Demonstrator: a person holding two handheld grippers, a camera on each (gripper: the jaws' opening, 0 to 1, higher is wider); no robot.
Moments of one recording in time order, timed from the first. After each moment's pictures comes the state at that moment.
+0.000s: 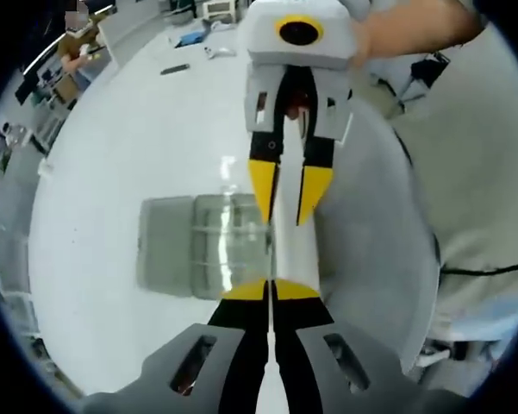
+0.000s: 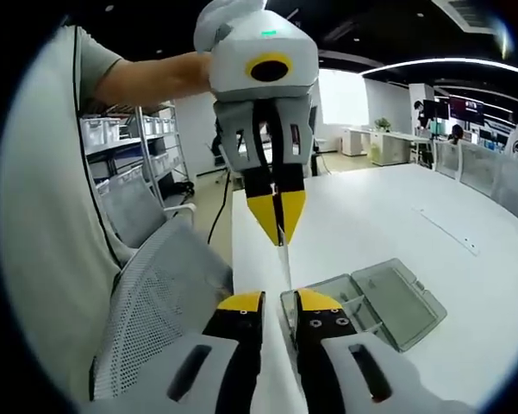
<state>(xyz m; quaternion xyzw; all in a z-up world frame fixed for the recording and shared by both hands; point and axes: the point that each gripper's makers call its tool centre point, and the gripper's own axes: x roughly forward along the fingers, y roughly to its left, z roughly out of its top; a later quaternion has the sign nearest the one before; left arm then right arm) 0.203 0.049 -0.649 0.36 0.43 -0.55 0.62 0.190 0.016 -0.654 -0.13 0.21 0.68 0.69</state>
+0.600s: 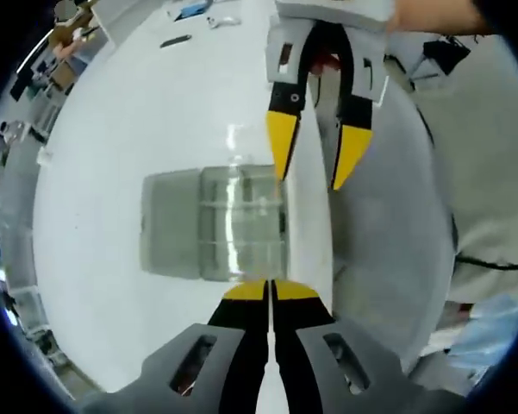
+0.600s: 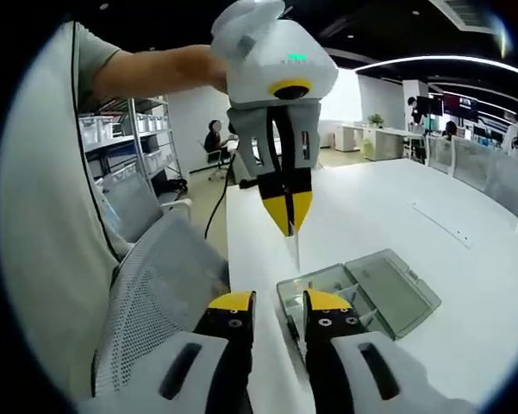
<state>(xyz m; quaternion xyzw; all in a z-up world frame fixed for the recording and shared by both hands) 0.217 0.062 -0.668 0.41 0.48 -0.51 0.59 0.191 0.003 -0.658 -0.13 0.22 0.67 0.70</state>
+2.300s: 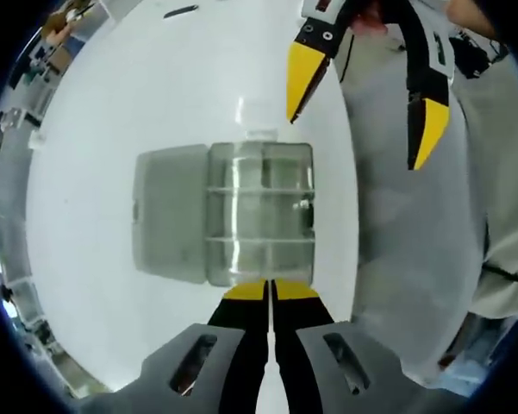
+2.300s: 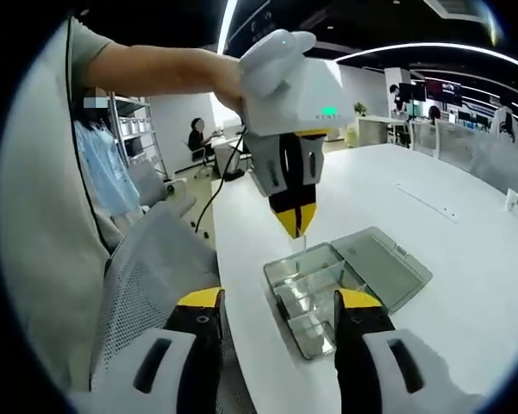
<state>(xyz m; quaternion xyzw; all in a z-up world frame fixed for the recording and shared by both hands) 0.242 0.066 -0.713 0.42 0.51 -0.48 0.58 0.200 -0.015 -0.676 -0.13 0.25 0.64 0.72</state>
